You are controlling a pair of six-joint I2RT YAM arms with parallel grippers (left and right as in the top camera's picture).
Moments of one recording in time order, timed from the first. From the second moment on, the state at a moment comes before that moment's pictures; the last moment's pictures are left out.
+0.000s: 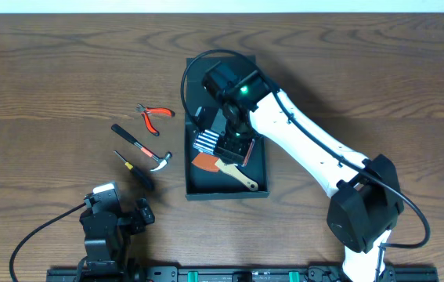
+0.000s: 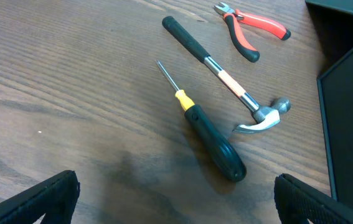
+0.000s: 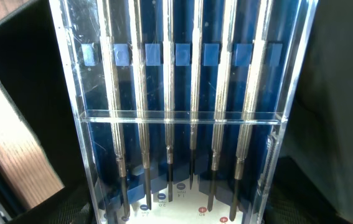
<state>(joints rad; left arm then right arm) 0.01 0.01 0.18 -0.79 -0.11 -0.22 0.70 1.99 1.73 -1.22 -0.15 -0.48</state>
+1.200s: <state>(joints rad) 0.01 0.01 0.18 -0.79 -0.11 -0.22 0.70 1.94 1.43 -0.96 -0.21 -0.47</state>
